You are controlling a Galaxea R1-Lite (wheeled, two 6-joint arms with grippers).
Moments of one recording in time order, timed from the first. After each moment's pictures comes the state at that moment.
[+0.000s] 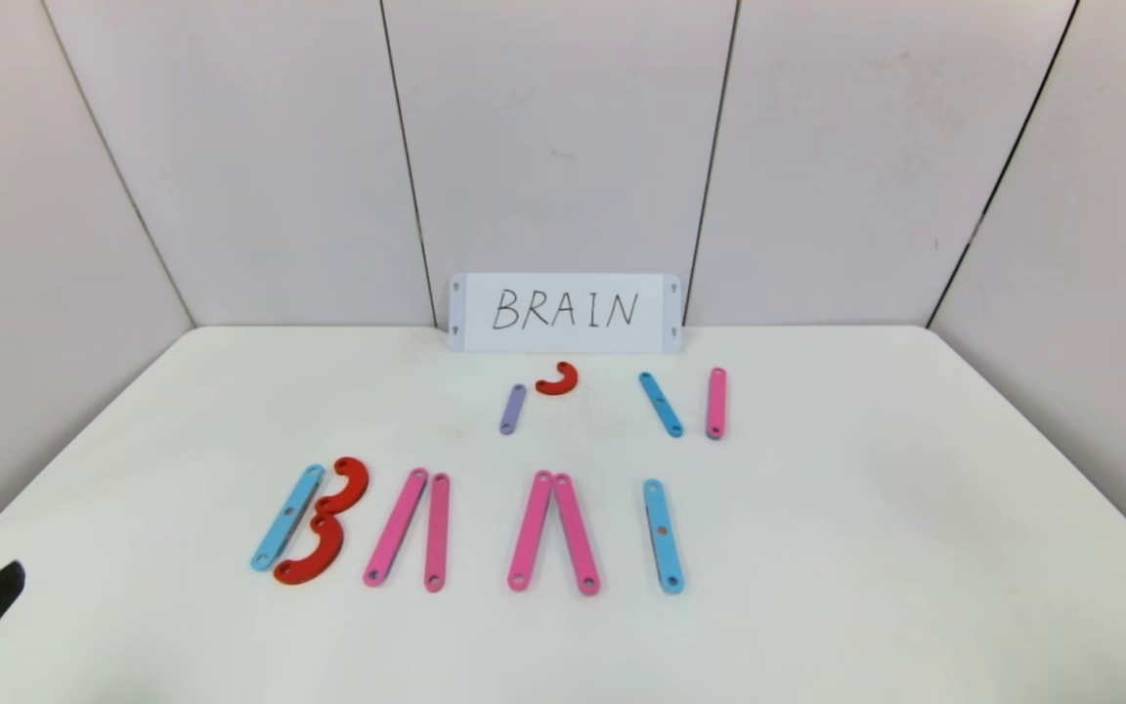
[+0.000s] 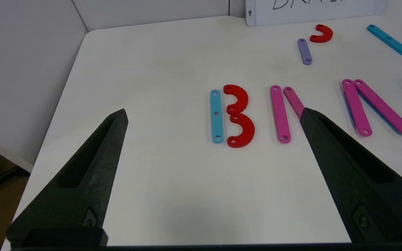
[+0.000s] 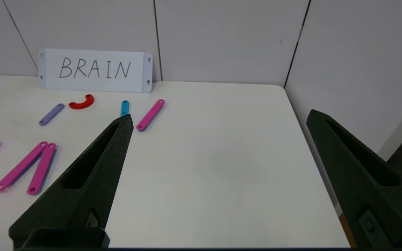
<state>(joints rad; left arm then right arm) -0.01 0.56 -0.48 0.06 -0.03 0.06 0.02 0.52 -0.61 0.07 0.01 0.00</state>
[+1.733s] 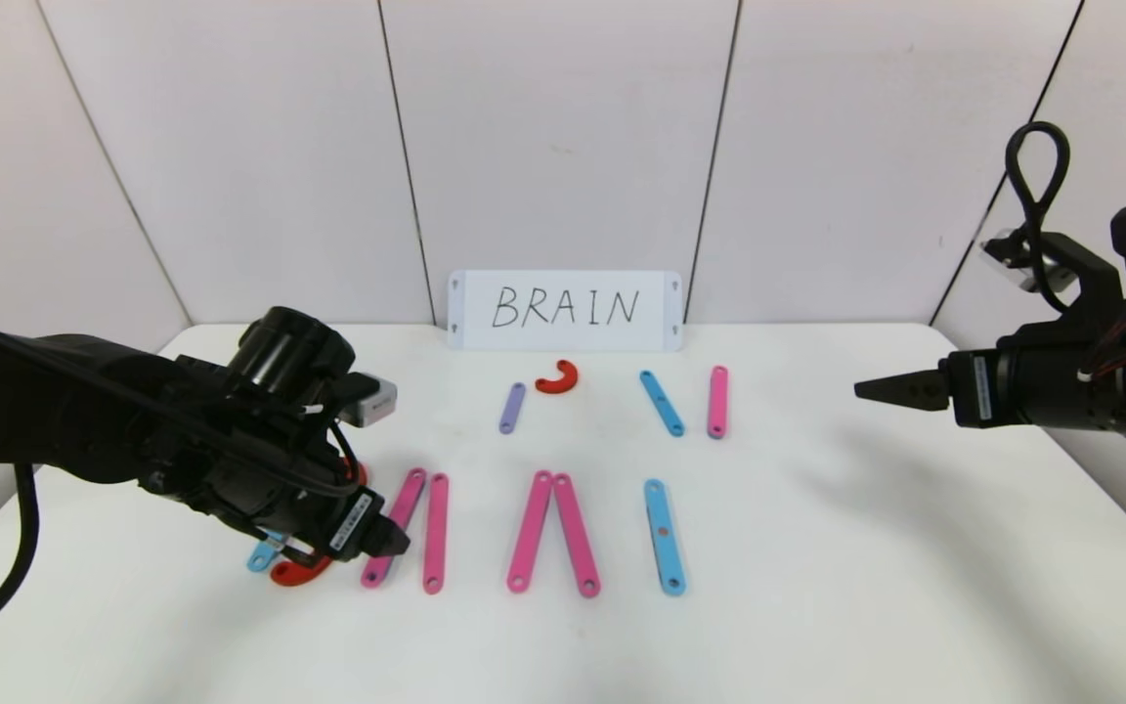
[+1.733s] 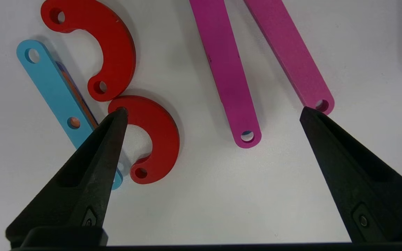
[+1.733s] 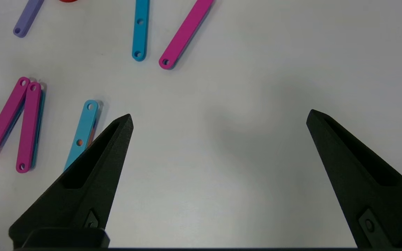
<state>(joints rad) -0.36 1.75 -1.02 0.29 0.01 0.10 0.07 1.55 -0.98 0.05 0.23 0.00</state>
